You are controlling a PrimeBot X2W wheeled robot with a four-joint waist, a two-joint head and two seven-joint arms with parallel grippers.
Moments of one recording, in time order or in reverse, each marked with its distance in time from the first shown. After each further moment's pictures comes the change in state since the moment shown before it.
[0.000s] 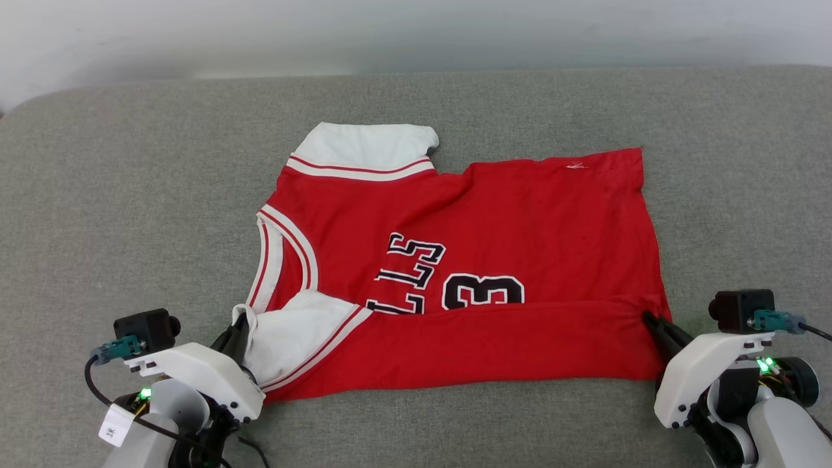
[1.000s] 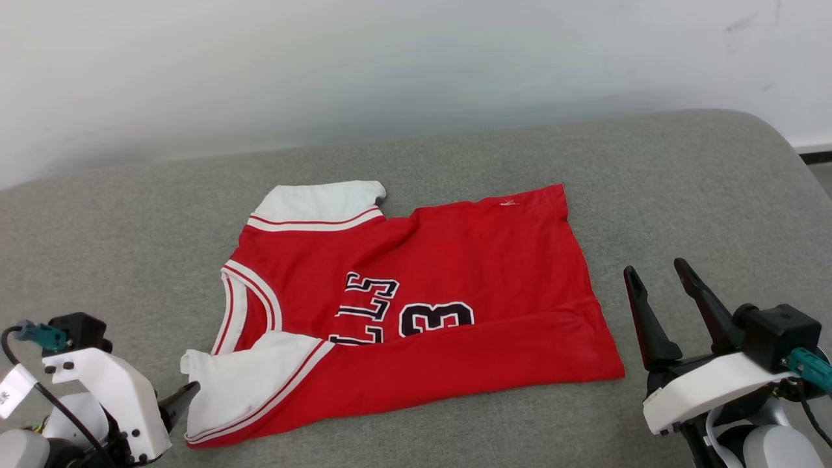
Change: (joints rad) left arm 0.139 0.343 0.028 -0.323 -0.153 0.119 0.589; right arm 0.158 0.104 -0.049 -0.381 -0.131 0.000 -0.250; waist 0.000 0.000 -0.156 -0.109
